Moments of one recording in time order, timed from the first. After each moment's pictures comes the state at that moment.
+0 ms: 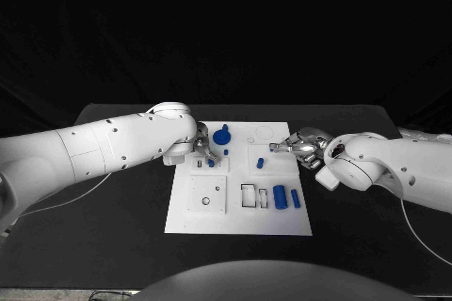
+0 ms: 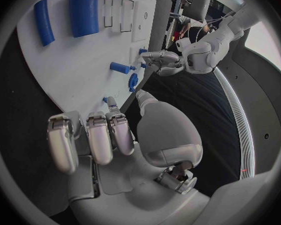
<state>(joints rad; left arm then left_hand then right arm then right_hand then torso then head) 1.33 -0.45 -0.22 1.22 -1.04 0.21 -0.63 1.24 -0.01 0.01 0.29 0.23 1.09 0.02 0.27 0.81 1.47 -0.03 1.57 1.31 1.47 -0.06 1.57 1.31 0.01 1.47 0.08 1.57 1.31 1.23 -0.94 -0.21 1.58 -0.61 -0.29 -0.22 1.10 0.05 0.07 0.22 0.30 0.80 0.20 0.13 0.12 1.47 0.14 1.57 1.31 1.47 0.08 1.57 1.31 0.01 1.47 0.19 1.57 1.31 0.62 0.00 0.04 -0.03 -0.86</state>
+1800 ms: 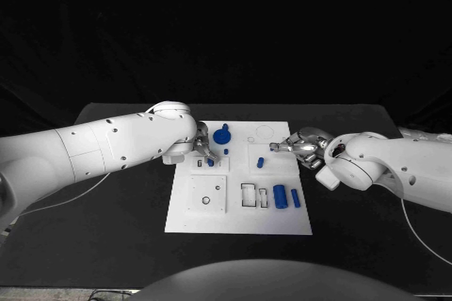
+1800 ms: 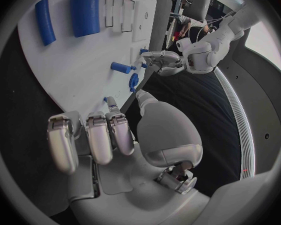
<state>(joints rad) 1.33 -0.45 -0.22 1.22 -1.06 0.21 -0.62 1.23 -0.03 0.02 0.29 0.26 1.10 0.02 0.26 0.83 1.47 -0.03 1.57 1.31 1.47 -0.06 1.57 1.31 0.01 1.47 0.08 1.57 1.31 1.23 -0.94 -0.21 1.58 -0.61 -0.29 -0.22 1.10 0.05 0.07 0.22 0.30 0.80 0.20 0.13 0.12 1.47 0.14 1.57 1.31 1.46 0.08 1.57 1.31 0.01 1.47 0.19 1.57 1.31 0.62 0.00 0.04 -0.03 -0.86</state>
